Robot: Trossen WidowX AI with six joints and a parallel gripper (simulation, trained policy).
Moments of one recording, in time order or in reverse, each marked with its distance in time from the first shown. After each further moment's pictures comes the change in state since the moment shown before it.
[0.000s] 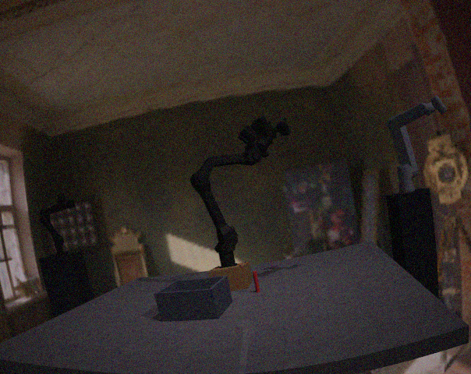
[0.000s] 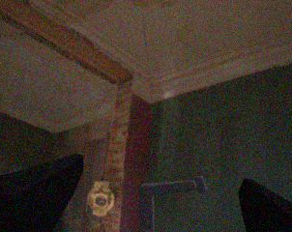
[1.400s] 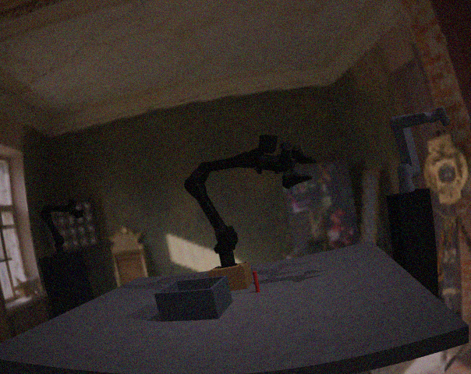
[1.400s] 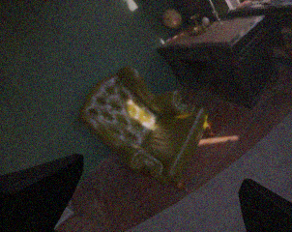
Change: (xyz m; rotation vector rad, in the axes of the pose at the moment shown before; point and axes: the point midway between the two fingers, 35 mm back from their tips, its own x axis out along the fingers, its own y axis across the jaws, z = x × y) arm -0.284 -0.263 -0.036 0.299 0.397 -1.367
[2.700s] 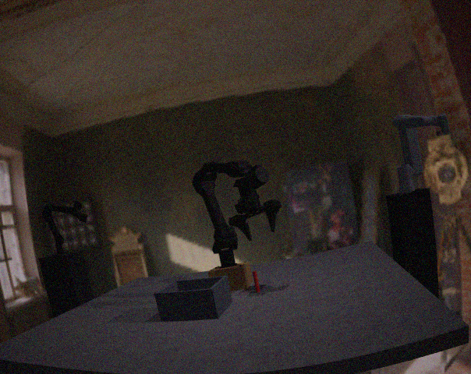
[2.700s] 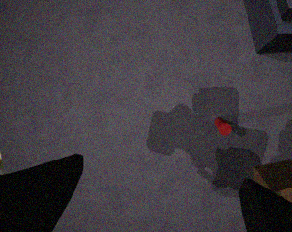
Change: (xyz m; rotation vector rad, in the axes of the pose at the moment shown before) arm -0.110 -0.251 -0.072 0.791 0.177 -1.083
